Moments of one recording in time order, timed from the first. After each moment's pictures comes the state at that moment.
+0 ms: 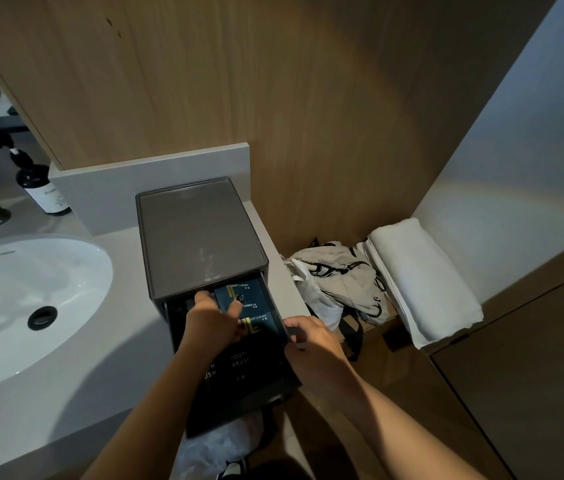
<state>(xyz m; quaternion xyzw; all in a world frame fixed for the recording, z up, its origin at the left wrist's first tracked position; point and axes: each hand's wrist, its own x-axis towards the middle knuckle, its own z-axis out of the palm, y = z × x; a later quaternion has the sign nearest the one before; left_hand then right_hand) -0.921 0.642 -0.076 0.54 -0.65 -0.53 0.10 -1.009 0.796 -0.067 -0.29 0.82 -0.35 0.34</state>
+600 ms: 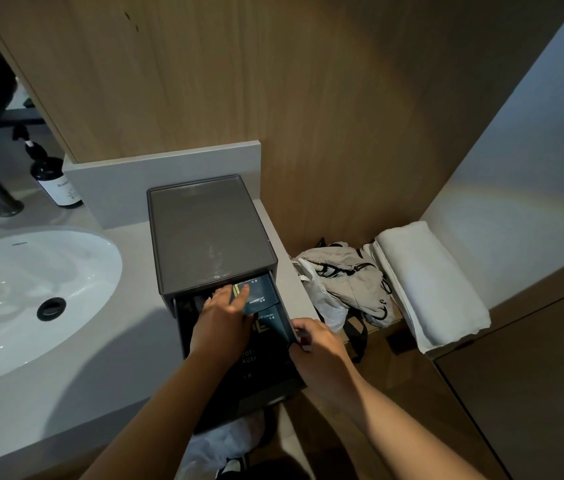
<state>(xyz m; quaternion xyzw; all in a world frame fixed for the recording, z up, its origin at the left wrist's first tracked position) -0.911 0.642 -0.105 0.35 -0.92 -0.19 0.06 -1.006 0.795 -0.075 -0.31 0.82 -0.34 0.33</state>
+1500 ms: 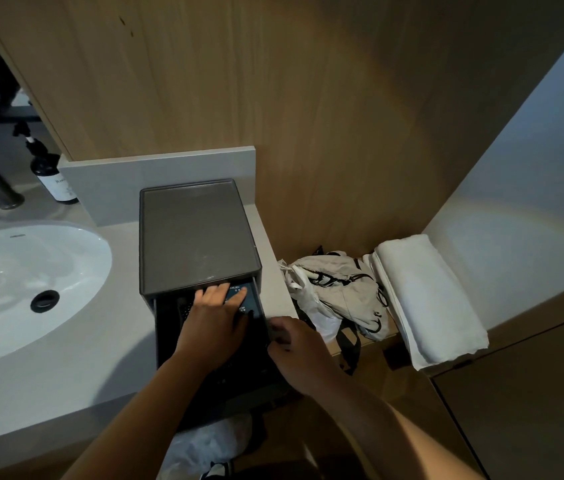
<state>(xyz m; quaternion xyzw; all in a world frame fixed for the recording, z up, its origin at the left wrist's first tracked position) -0.923 0.648 -0.097 0.32 -0.94 -0.12 0.05 -1.030 0.792 -0.062 -0.37 0.80 -0.32 0.35</state>
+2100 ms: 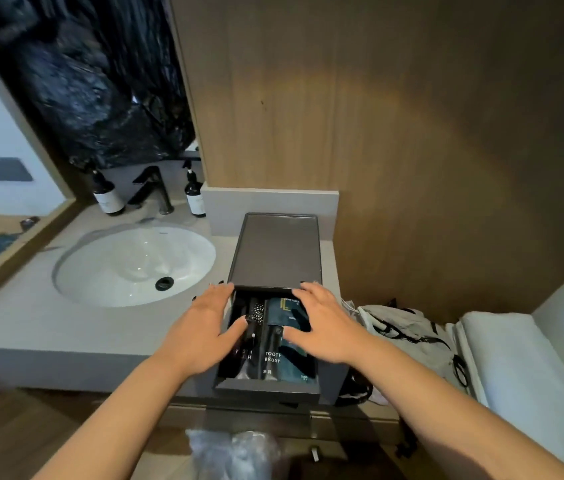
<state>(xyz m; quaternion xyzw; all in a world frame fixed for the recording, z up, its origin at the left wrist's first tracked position) -0.825 0.702 0.000 0.49 -0.84 -0.19 0.13 -1.044 0.764 0.002 -0.68 0.69 -0.12 0.22</state>
